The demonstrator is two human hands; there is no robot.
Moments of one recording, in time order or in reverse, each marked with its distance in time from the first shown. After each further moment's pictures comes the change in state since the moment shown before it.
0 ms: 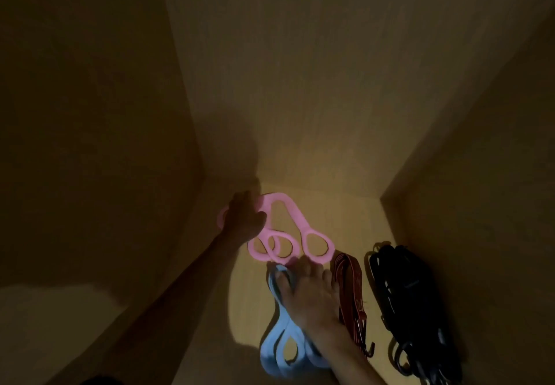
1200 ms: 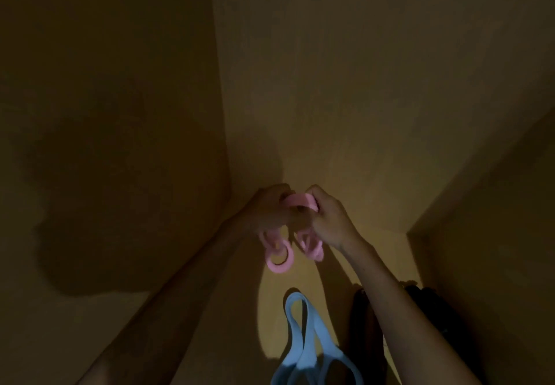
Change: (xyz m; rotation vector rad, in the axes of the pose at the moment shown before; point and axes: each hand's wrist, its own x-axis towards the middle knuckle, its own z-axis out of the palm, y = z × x) left_hand -0.049 0.036 -0.084 -0.271 -0.109 0.251; right_hand 0.070 -0.045 -0.110 0.705 -0.003 -0.475
